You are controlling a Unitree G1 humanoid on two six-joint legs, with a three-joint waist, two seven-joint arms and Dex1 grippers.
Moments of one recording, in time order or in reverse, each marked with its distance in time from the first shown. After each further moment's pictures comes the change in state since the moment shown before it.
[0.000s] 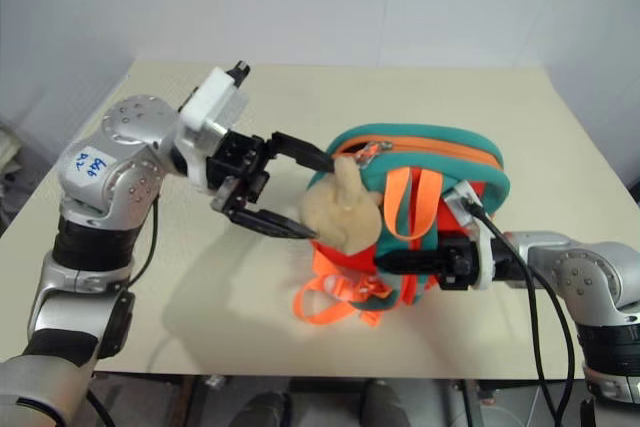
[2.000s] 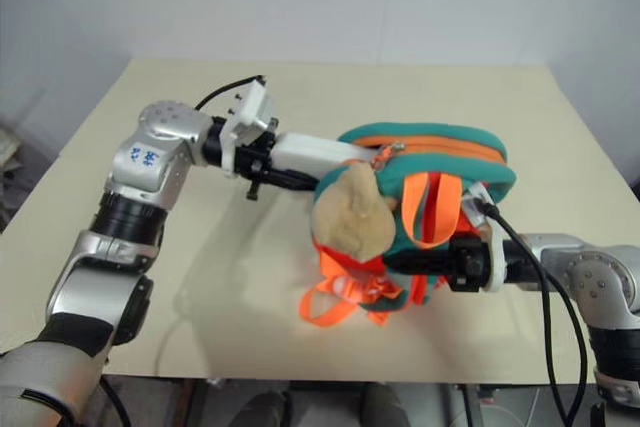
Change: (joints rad) left arm -0.128 -0.098 -0.042 0.530 0.283 -0.287 -0.022; right arm 0.042 -0.025 -0.052 0.004 0.015 0.013 -0.002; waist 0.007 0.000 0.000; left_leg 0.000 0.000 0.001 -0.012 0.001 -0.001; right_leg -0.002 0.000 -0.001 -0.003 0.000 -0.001
